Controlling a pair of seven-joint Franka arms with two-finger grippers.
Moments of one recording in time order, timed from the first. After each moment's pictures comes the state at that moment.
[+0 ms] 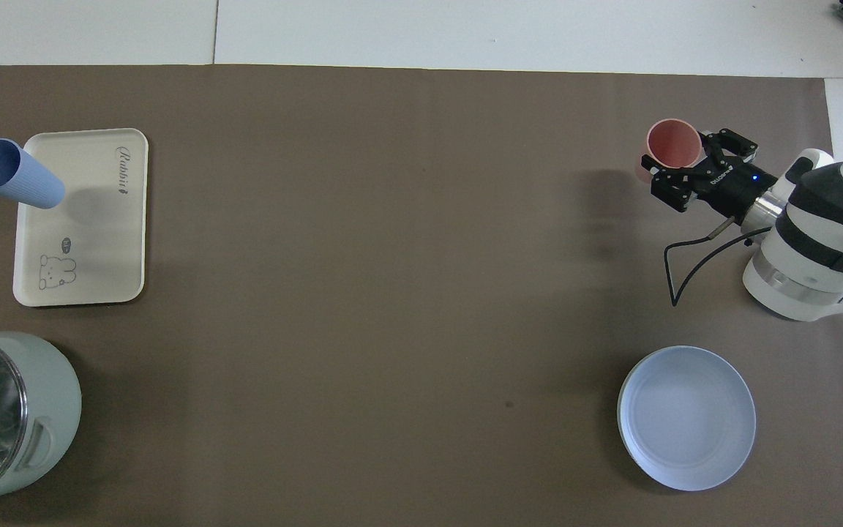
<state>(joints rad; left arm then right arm) 0.31 0.24 -0.04 -2.01 -0.26 2.85 0.12 0.05 0.31 -0.11 -1.98 1.68 2.58 -2.07</state>
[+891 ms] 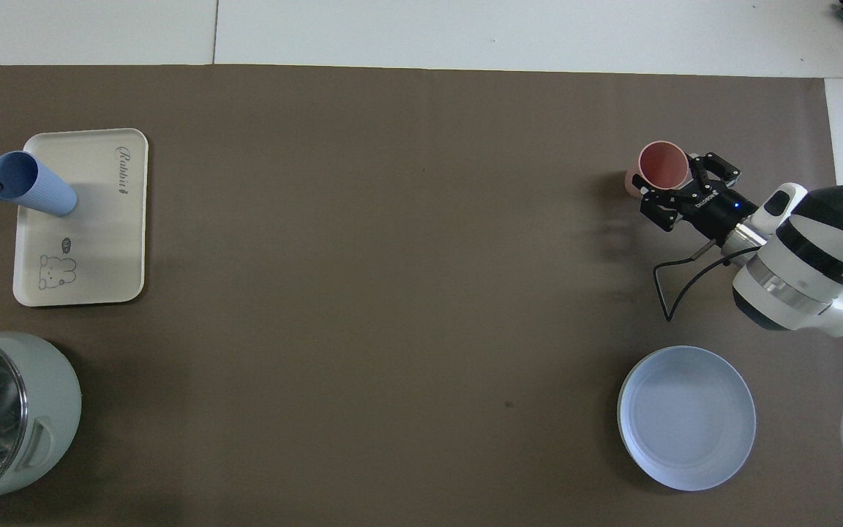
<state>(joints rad) 0.31 0.29 -0.04 -2.05 -0.26 2.96 0.12 0.02 0.36 -0.11 -2.02 1.91 2.49 -2.30</state>
